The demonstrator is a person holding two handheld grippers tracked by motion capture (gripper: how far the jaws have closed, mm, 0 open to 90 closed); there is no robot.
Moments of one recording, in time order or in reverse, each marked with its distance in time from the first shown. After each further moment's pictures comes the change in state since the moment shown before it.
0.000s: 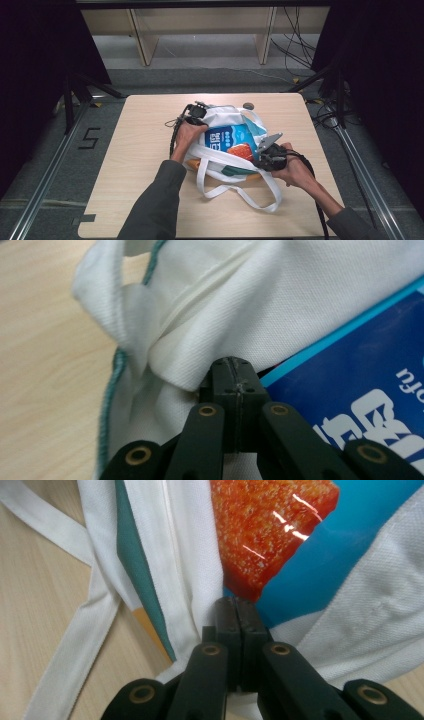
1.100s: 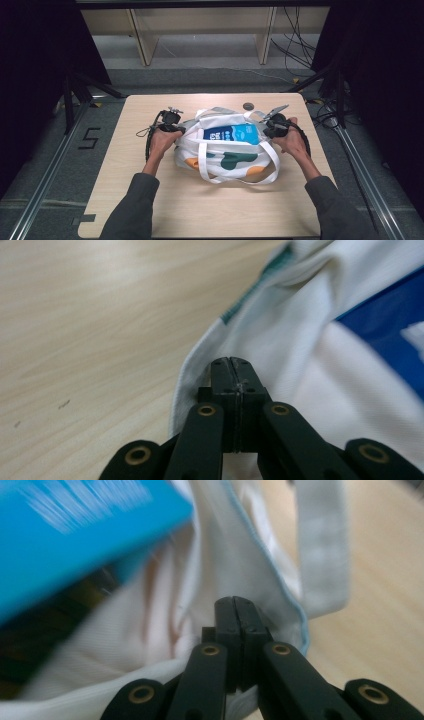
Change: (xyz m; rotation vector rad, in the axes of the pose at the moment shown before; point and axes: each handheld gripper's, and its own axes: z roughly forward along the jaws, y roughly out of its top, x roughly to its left) left arm 0.056 -0.055 -0.038 -0.102 -0.003 -0.089; right arm -0.106 0.013 0.028 -0.032 -0.228 0.231
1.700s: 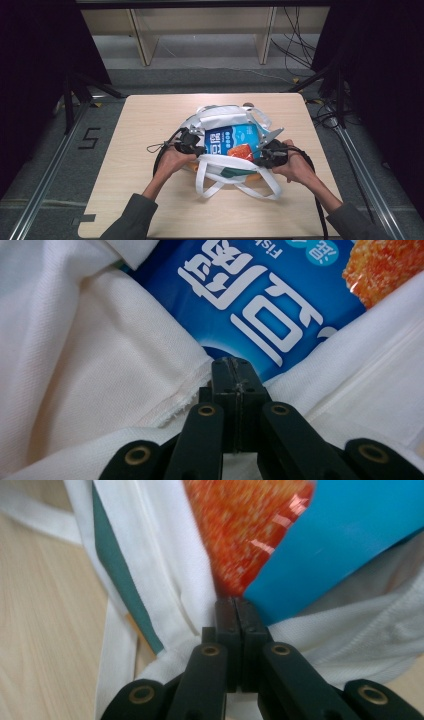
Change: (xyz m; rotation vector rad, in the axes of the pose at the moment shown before) left arm -0.076 -0.028 -0.018 0.067 -0.184 0.275; right arm 0.081 -0.028 -0.053 0.063 0.264 -0.173
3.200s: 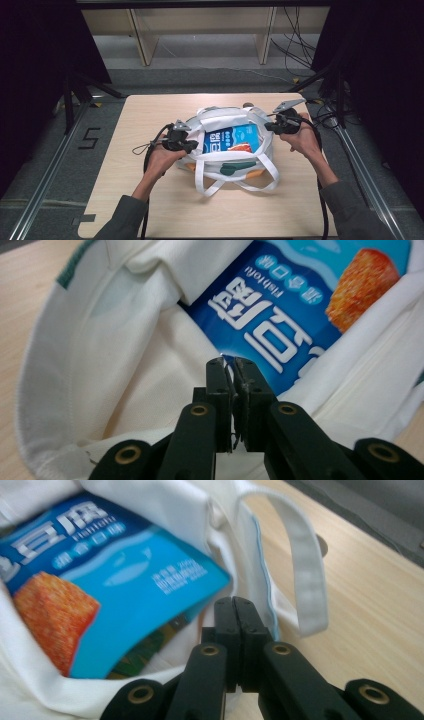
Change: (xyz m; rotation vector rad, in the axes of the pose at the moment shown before) left arm 0.012 -0.007 -0.037 -0.146 0.003 -0.088; right arm -0.074 0.021 -0.028 -0.209 -0.184 0.193
